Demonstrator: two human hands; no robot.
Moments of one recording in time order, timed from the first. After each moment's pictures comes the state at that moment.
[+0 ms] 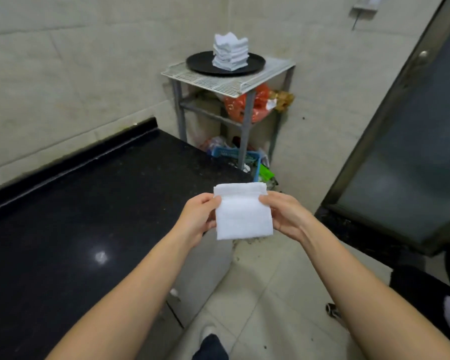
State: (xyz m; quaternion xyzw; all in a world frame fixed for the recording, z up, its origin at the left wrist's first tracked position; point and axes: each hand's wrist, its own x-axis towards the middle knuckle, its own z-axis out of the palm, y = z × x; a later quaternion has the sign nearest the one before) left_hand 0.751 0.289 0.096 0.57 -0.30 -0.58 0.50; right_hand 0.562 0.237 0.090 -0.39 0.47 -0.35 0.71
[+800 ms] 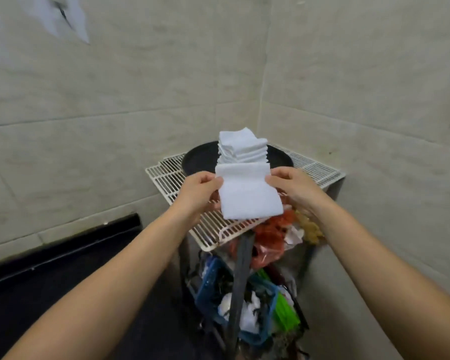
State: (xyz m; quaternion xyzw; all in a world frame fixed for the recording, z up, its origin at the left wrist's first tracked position) left_hand 0.756 -0.191 0.230 0.60 -0.35 -0.37 0.61; right_hand 0.585 -0.301 0.236 -0.69 0.38 -0.33 0.52
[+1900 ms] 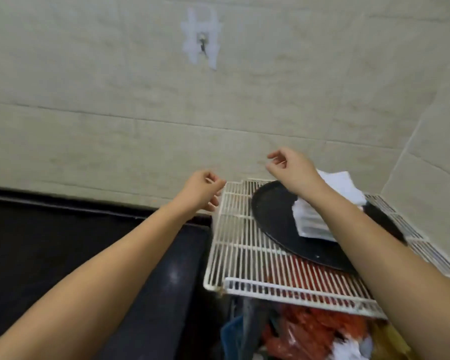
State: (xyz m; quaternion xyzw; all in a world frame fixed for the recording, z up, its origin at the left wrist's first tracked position) left_hand 0.811 -0.206 0.254 0.79 -0.18 -0.09 0.59; right_hand 0.744 -0.391 0.301 -0.93 0.10 -0.23 0.28
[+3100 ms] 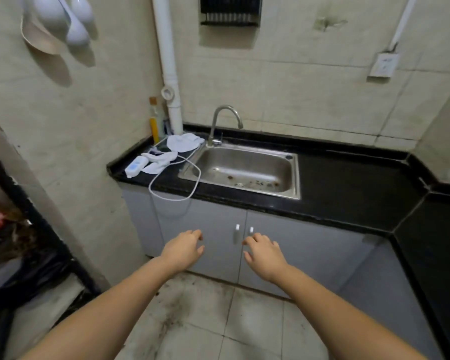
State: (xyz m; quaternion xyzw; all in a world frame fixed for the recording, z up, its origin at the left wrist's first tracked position) left_hand 0.454 0.861 0.048 0.81 0.56 0.01 0.16; right_hand 0.666 0.804 0.036 -0.69 -0.71 0.13 0.02
